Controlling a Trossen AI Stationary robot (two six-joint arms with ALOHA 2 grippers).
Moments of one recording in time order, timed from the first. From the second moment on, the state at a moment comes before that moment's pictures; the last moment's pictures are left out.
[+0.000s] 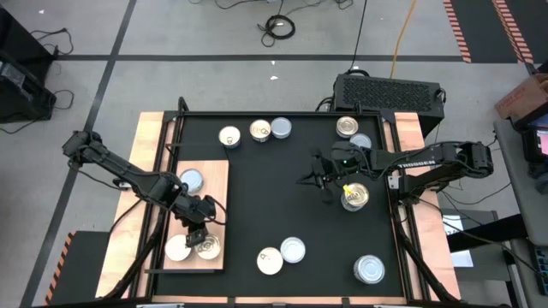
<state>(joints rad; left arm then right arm) -0.45 1.11 0.73 -0.69 0.21 -0.87 -0.15 1.28 0.65 0.25 -0.32 -0.09</state>
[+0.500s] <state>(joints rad) -0.45 1.11 0.73 -0.69 0.20 -0.86 -0.15 1.28 0.65 0.27 -0.32 -0.09</state>
